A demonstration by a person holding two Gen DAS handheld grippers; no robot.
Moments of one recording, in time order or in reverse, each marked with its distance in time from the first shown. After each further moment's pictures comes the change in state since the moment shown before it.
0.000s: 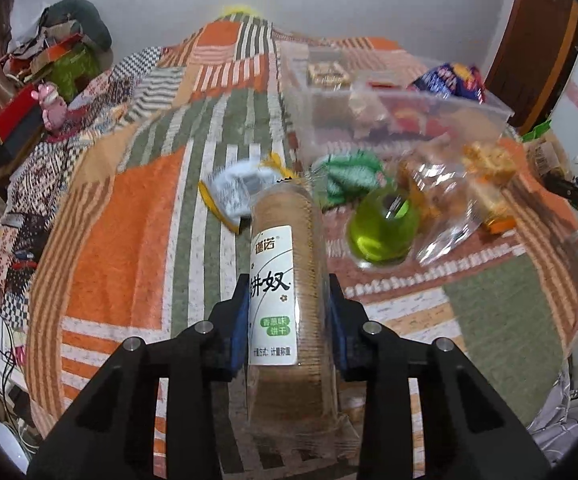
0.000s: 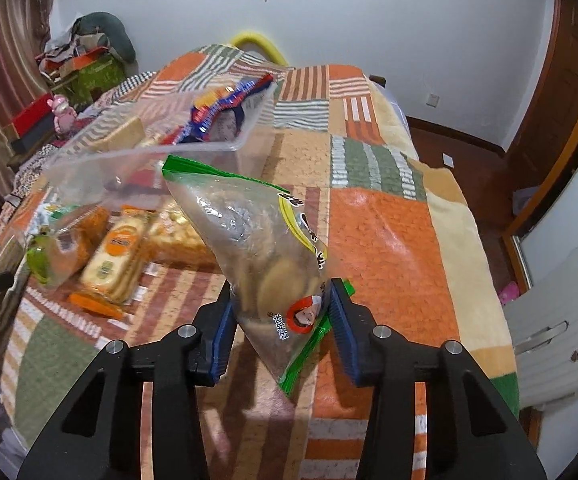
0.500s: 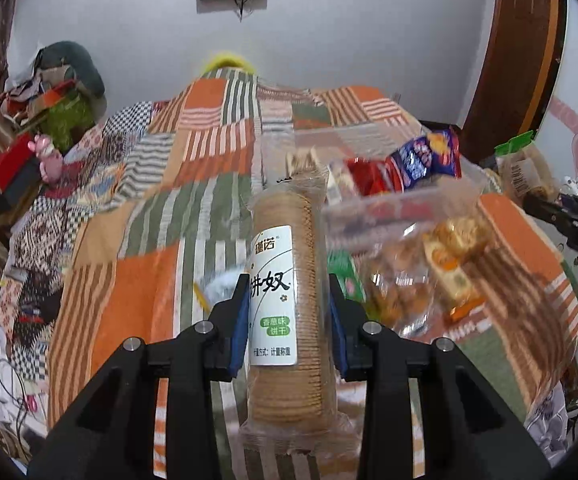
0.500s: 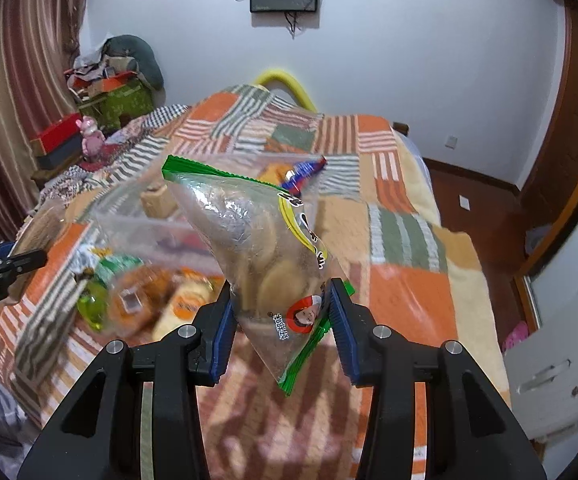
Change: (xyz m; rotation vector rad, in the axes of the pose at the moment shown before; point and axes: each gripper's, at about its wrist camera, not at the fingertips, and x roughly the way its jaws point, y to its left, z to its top) left arm -0.029 -0.017 0.065 0.055 -0.151 -0.012; right arm -0.016 0.035 0.041 -0.047 -0.131 0.057
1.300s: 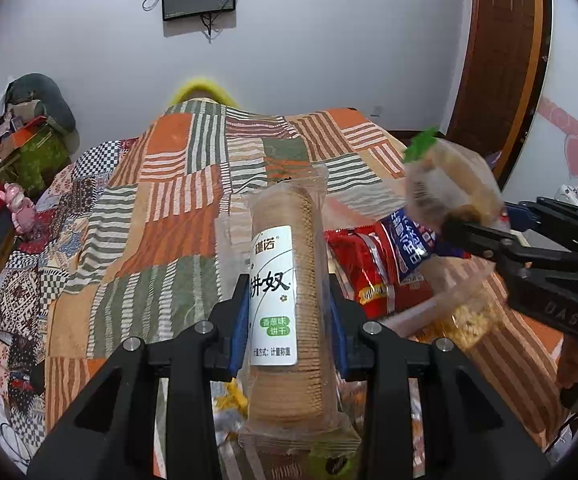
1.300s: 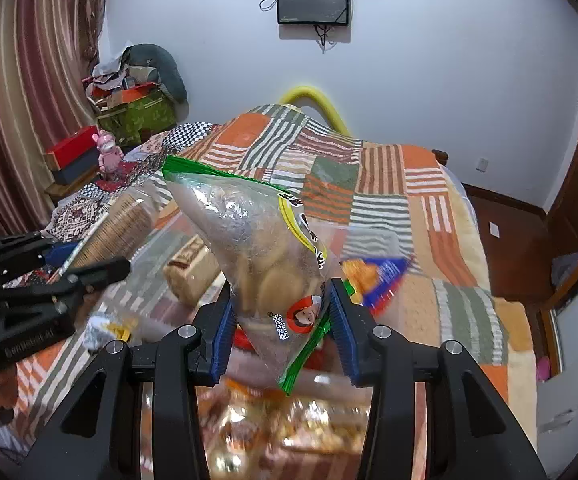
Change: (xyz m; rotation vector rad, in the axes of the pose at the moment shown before) left arm 0.066 -0.020 0.088 0.075 -0.046 -0.059; right arm 0.061 0.045 0.061 -0.036 -0.043 0.079
